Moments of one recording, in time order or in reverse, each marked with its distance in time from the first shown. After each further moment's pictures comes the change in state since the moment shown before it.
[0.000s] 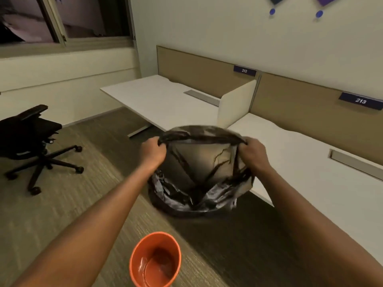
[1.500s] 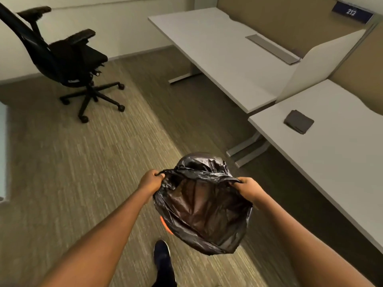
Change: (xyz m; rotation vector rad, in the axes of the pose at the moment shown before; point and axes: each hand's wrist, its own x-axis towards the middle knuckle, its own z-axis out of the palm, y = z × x) left_hand -0.086 -0.297 0.040 -0.212 -0.270 -0.745; right_hand -0.072 0.075 0.249 -0.140 -0.805 0.275
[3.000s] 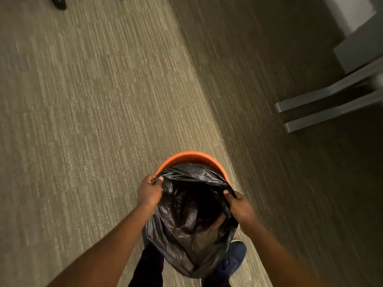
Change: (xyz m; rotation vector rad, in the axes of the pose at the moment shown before) left_hand 0.225 -0.281 0.214 -0.134 0.154 -0.419; right_hand 0.290 0.178 0.295 0.218 -0.202 0.318
